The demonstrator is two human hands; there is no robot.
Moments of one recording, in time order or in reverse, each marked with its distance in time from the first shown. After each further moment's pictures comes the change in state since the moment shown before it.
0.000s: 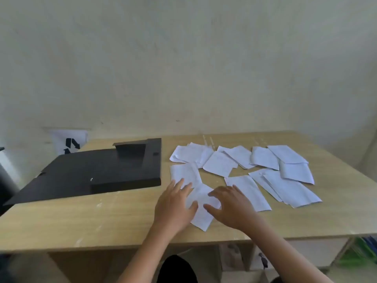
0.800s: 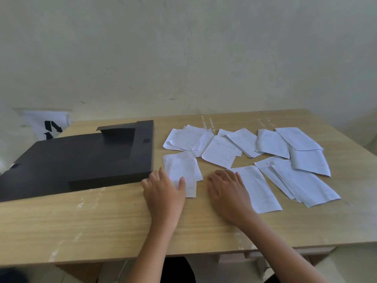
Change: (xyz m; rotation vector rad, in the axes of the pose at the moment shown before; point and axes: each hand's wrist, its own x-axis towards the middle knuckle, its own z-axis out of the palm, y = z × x) left_hand 0.057 -0.013 0.043 0.045 0.282 -0.424; right_hand 0.048 0.014 0.034 0.070 0.101 0.152
